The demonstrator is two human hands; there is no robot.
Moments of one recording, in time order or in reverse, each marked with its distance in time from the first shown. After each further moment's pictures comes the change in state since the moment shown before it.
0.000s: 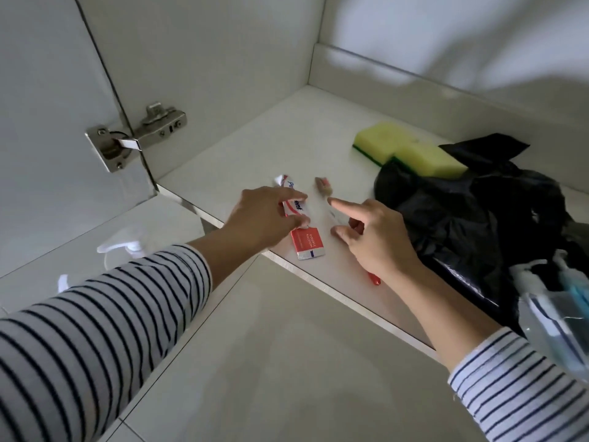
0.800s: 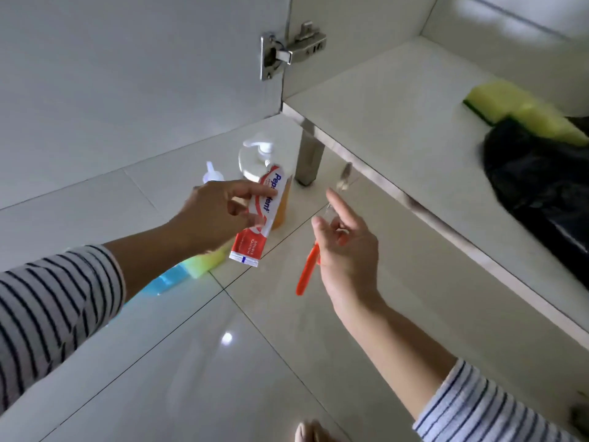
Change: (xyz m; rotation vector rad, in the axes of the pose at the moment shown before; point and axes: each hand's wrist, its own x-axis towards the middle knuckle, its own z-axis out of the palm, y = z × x) left_hand -0.190 -0.120 -0.069 -0.226 0.076 -0.264; right_hand -0.135 -0.152 0.091 0.673 -0.036 0.307
